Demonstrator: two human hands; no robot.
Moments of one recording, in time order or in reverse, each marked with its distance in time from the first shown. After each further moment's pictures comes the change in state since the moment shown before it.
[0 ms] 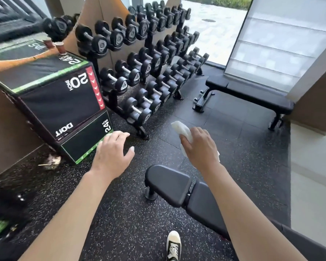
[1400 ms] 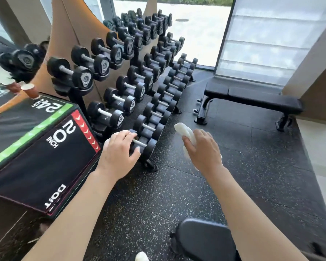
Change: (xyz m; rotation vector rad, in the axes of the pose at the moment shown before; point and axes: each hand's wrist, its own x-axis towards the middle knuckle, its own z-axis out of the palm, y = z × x) left_hand 0.421 -0.164 0.017 -0.027 -0.034 0.258; right_hand 0.354 -0.063 0.184 0.035 0.123 0.175
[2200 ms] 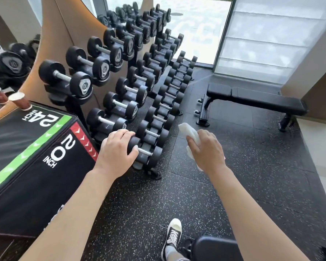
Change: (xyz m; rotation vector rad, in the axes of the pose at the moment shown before) left_hand 0.125 -0.128 0.005 -0.045 -0.014 0.040; right_hand 0.111 -0.052 0.086 -0.026 -0.005 0.073
